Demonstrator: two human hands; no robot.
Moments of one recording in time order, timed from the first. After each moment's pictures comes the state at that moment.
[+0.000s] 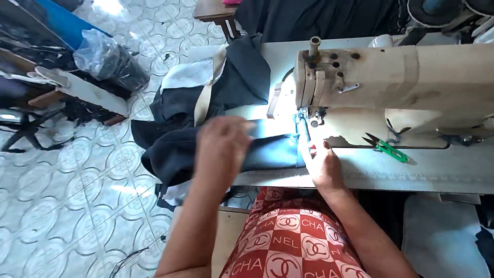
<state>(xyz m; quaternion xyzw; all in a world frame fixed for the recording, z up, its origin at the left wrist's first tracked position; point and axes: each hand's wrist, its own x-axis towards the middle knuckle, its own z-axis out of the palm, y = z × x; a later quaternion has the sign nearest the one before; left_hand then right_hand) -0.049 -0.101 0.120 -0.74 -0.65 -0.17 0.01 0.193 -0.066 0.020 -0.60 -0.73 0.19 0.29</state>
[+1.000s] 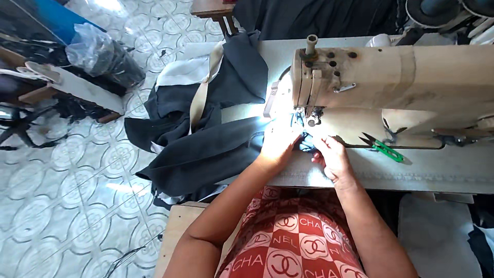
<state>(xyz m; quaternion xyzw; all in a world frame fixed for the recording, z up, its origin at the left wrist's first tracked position) 0.044 -0.041 0.018 -0.80 -0.57 -0.17 -0.08 0.224 -0.036 0.019 -0.55 -0.37 0.63 0.40</state>
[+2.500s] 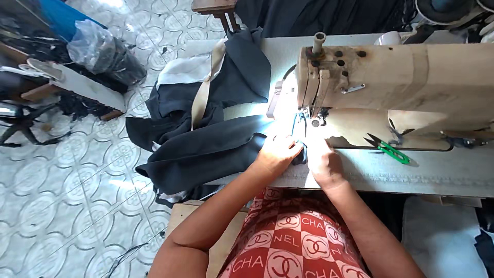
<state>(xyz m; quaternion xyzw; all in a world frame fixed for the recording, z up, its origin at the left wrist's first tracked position) 0.026 -0.061 0.011 -0.86 -0.48 -0.18 0.02 0.200 -0.053 0.004 -0.55 -0.78 0.13 0.26</state>
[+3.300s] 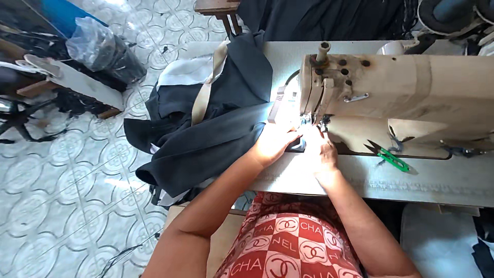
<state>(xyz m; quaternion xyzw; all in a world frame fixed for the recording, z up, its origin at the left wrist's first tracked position) 0.006 -0.013 0.010 -0.86 -0.47 -0.21 -0.06 0.186 -0.016 -0.003 -0.56 -0.79 0.12 0.22</state>
